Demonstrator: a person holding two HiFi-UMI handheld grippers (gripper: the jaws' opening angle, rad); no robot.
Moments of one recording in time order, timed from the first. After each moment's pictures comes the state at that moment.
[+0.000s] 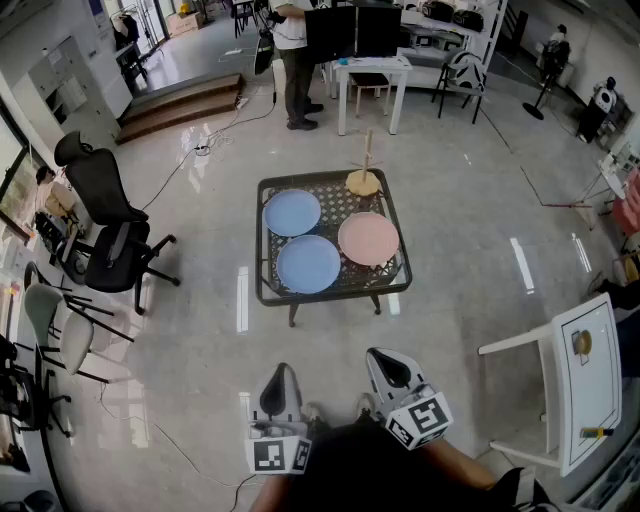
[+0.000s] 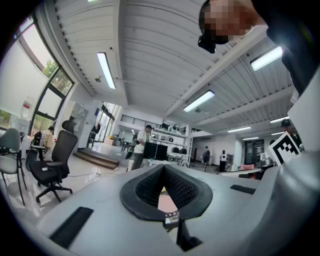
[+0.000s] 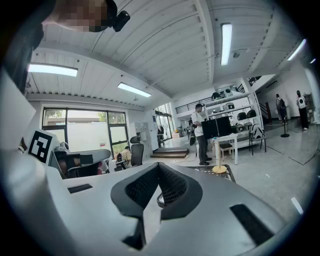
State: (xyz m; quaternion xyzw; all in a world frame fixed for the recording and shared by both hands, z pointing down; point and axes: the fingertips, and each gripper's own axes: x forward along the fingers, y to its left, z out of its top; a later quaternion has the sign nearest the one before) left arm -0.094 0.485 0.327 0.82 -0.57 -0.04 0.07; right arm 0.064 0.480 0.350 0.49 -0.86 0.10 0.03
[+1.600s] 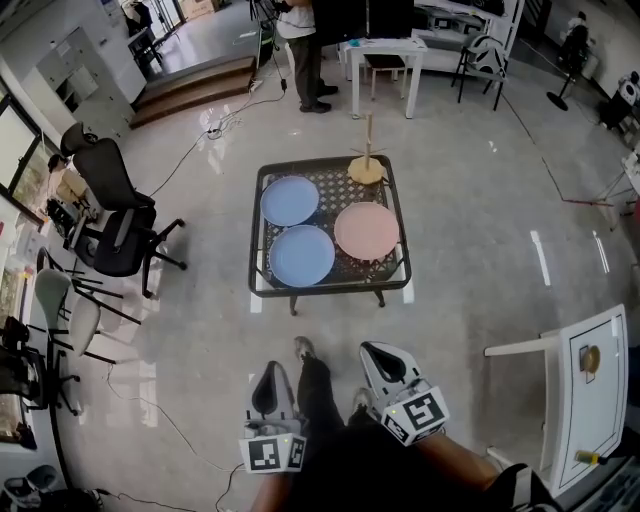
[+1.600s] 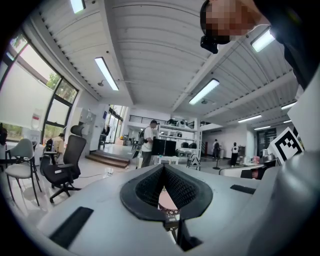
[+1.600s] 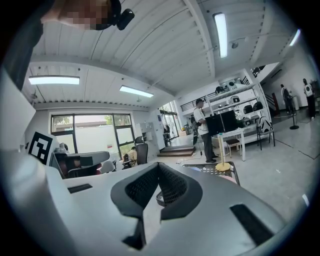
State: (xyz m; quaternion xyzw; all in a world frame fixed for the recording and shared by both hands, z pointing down) left arm -0.033 0.466 0.346 0.78 -0.63 -0.01 0.06; right arm 0.128 0.445 0.371 0.45 -0.89 0.12 0.01
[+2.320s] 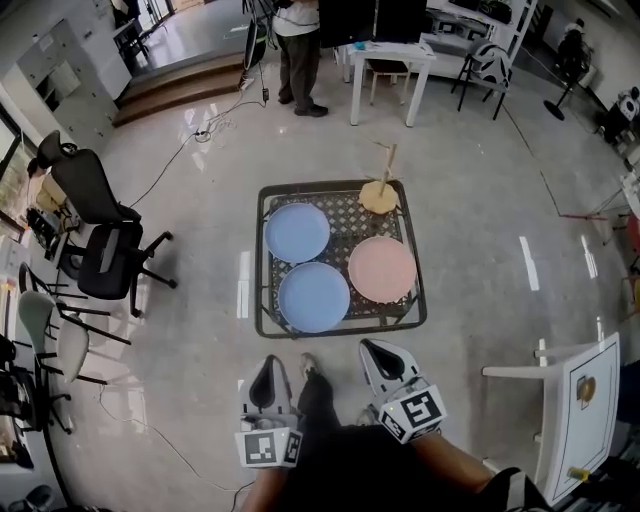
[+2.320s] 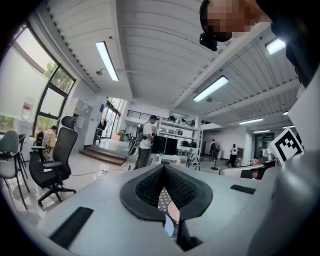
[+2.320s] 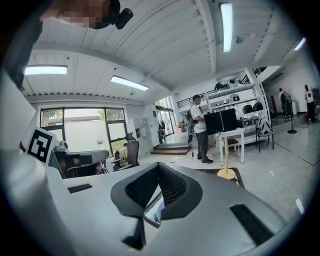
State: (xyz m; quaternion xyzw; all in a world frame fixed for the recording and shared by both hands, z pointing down) left arm -0.101 0.270 0.355 0.79 -0.60 -0.01 0.09; right arm 0.063 0.257 0.376 0.47 -0.87 0.12 0.04
